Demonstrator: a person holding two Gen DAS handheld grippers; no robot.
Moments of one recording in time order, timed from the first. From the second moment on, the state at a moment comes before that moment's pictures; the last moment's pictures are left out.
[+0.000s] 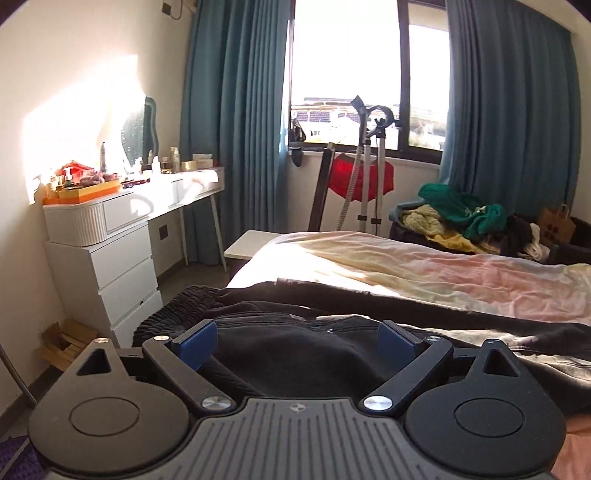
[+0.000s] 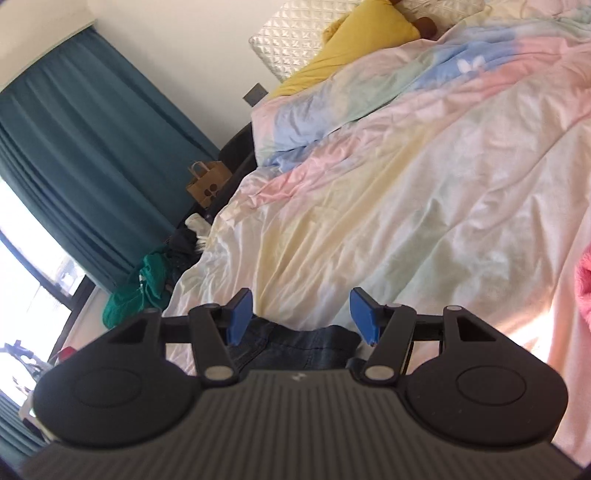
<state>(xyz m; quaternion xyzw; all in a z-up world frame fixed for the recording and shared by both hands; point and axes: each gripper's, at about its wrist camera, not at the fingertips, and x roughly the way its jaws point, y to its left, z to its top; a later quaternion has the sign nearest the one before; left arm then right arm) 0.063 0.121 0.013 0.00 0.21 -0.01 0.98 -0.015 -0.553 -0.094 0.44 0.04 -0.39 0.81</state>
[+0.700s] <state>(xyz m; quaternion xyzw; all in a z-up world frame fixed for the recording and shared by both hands) 0.077 -0.091 -0.127 0.12 0.31 -0.22 0.92 -0.006 -0.584 -0.182 0.65 0.10 -0.25 0.72</state>
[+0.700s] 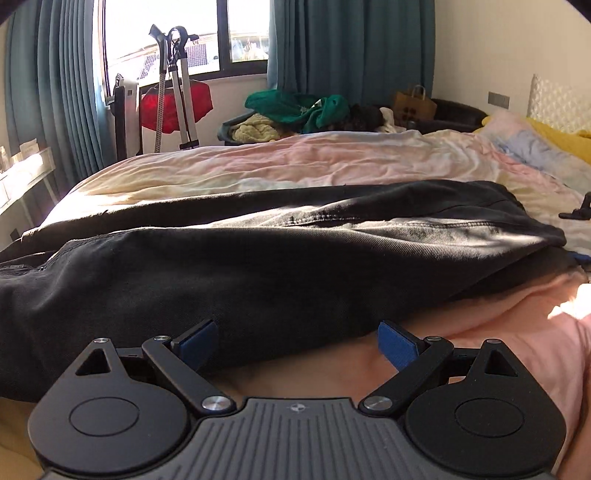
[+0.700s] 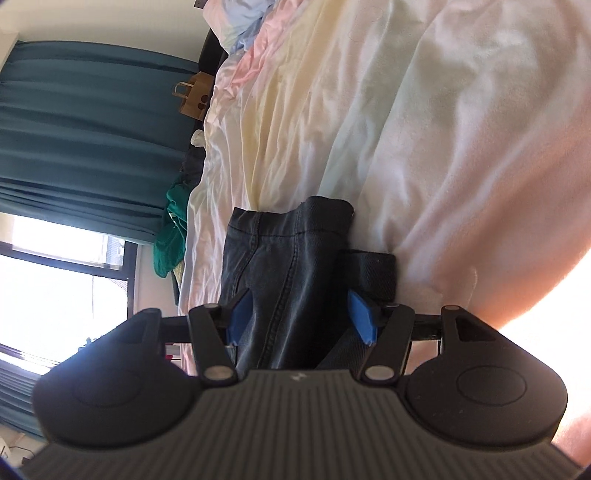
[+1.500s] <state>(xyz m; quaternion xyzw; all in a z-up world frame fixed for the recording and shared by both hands) 0.093 -0.076 -0.129 0.08 0.32 -0.18 0.93 0.008 -0.550 -0.107 0.45 0.09 -0.29 0.84</state>
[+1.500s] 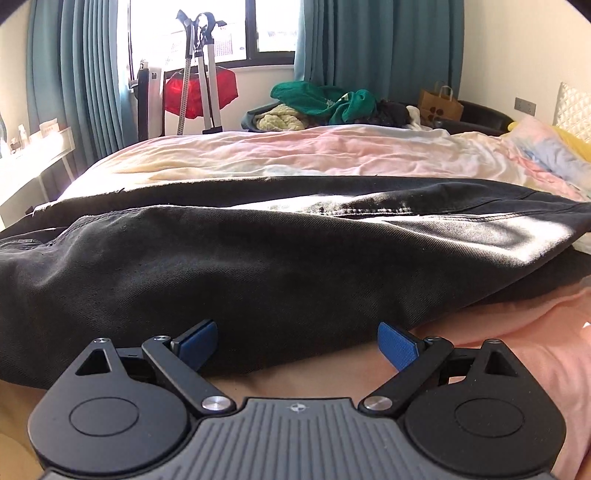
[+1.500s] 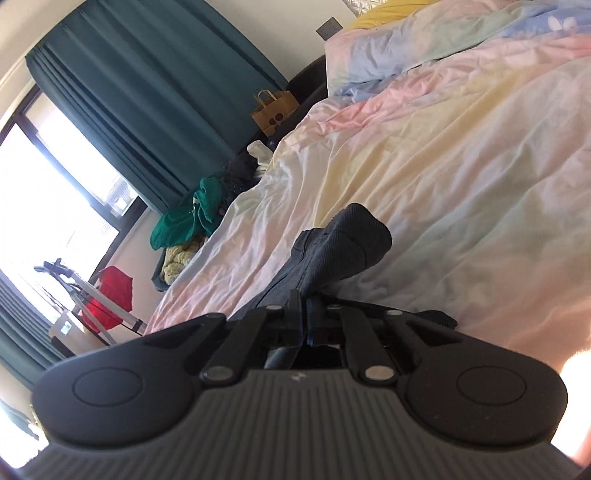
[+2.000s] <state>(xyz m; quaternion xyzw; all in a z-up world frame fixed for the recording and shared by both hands) 0.094 -0.048 -0.115 0.01 0.33 -0.16 0.93 -0.021 -0.553 -0.140 0.56 0.14 -0.30 0.76</state>
